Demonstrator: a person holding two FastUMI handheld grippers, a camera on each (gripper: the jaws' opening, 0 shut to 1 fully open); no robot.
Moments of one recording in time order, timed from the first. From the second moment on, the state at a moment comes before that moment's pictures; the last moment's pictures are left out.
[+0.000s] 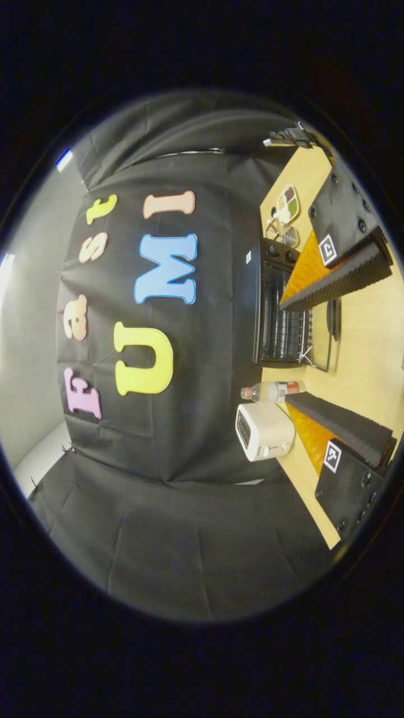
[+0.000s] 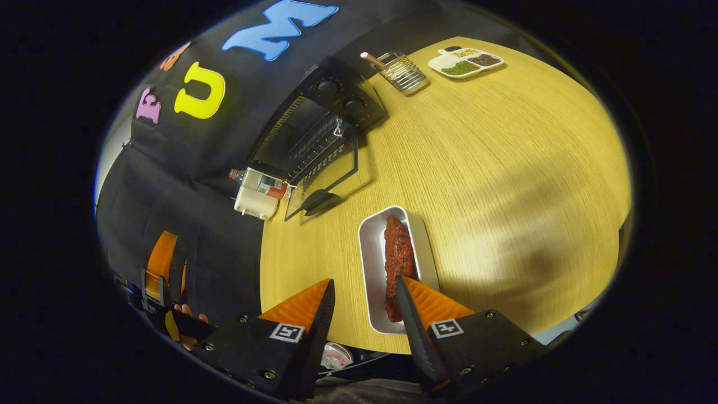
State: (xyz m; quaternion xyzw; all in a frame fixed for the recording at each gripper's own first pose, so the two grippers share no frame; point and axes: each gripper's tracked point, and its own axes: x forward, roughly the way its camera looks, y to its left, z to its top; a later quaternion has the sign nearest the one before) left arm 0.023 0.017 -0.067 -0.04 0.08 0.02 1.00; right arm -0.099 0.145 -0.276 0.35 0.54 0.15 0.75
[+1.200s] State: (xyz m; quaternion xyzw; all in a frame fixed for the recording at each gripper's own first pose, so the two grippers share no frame) left arm 0.074 -0.035 -0.103 -0.02 0.13 -0.10 0.99; right arm -0.082 0.160 -0.300 0.40 0.52 -0.01 0.76
